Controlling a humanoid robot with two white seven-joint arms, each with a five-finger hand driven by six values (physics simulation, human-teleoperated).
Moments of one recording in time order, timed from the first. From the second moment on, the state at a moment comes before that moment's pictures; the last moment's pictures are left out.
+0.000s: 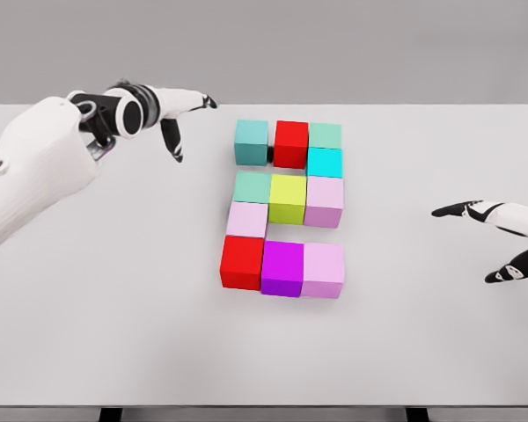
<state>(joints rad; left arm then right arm) -1.10 0.43 -1.09 -1.22 -0.33 0.42 -0.61 -0.13 -1.10 0.31 -1.49 -0.20 -0.61 0.61</state>
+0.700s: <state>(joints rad) -1.19 0.46 -1.30 -1.19 -0.16 0.40 -0.61 -0.14 -1.09 0.31 -1.47 -0.20 -0.61 0.61</state>
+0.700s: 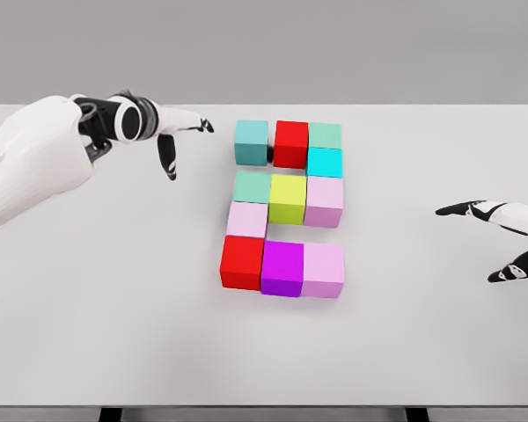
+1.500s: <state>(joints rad) -1.18 0.42 -1.34 -1.18 -0.35 0.35 -0.61 -0.13 -1.09 0.31 -1.46 -0.20 -0.61 0.61</state>
